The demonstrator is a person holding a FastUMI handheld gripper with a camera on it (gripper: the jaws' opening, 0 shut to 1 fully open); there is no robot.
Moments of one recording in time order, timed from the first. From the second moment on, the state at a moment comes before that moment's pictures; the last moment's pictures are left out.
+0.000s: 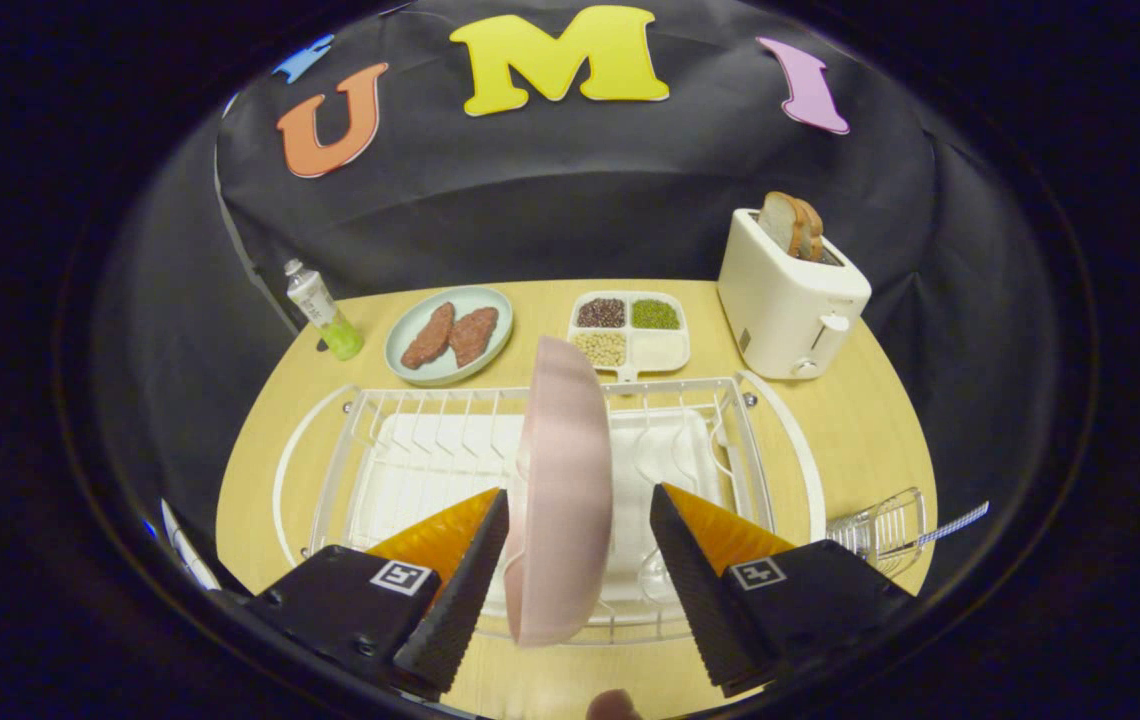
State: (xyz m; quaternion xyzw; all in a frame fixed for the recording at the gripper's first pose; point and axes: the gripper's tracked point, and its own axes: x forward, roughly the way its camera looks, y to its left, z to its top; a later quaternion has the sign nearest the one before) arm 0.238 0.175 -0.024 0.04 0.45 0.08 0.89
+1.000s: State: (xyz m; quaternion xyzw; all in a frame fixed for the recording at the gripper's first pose) arm 0.231 0.171 -0.014 0.00 0.48 -0.05 0.88
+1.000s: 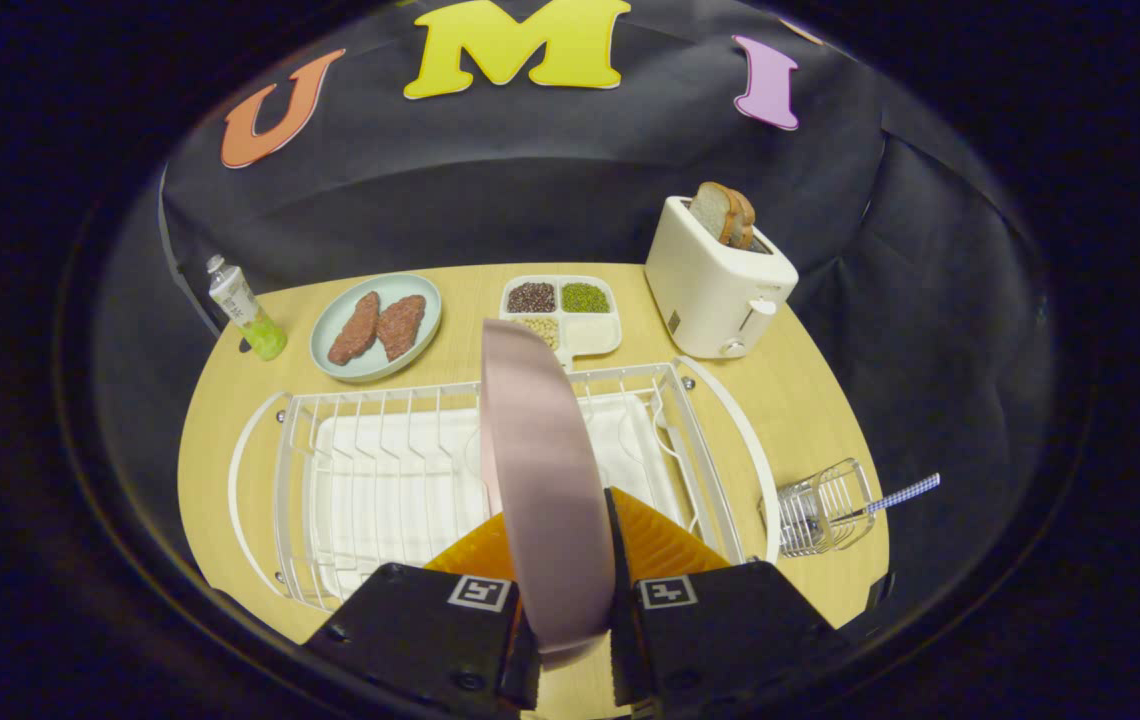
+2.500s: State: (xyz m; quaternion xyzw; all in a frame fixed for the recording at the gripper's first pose) arm -0.001 0.101 -0.129 0.34 0.49 0.16 0.79
